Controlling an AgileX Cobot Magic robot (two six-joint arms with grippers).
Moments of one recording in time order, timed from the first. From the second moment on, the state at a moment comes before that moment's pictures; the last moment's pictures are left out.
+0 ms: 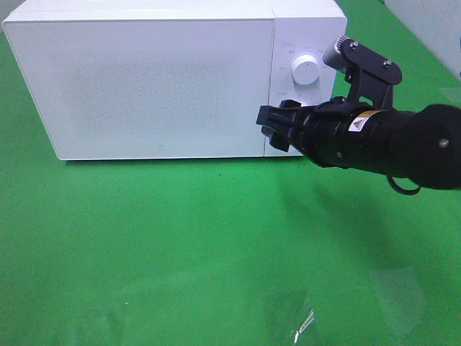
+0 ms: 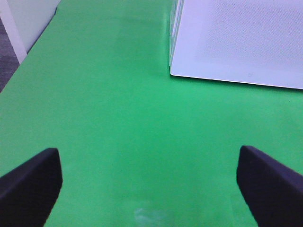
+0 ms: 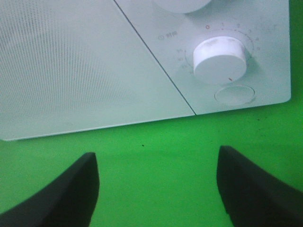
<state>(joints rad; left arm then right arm) 0.07 -0.01 -0.52 -0.06 1.07 -0.02 0.56 1.59 -0.65 0.38 -0.37 0.24</state>
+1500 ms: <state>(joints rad) 0.07 -0.01 -0.52 -0.06 1.07 -0.02 0.48 0.64 -0.65 -0.04 0.87 0.19</state>
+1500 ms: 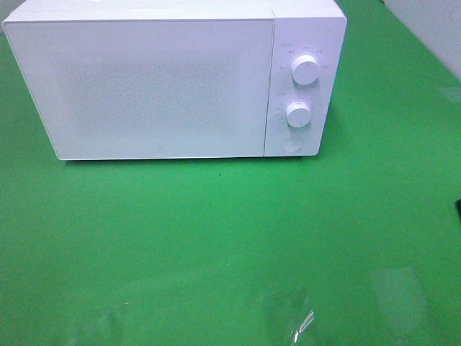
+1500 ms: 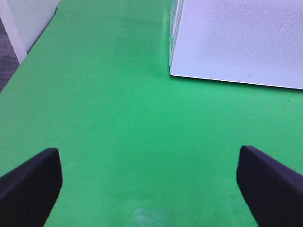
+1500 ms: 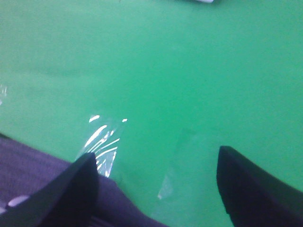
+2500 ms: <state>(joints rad) 0.07 -0.01 -0.52 -0.06 1.07 -0.02 0.06 0.00 -0.50 -0.10 0.96 0.14</state>
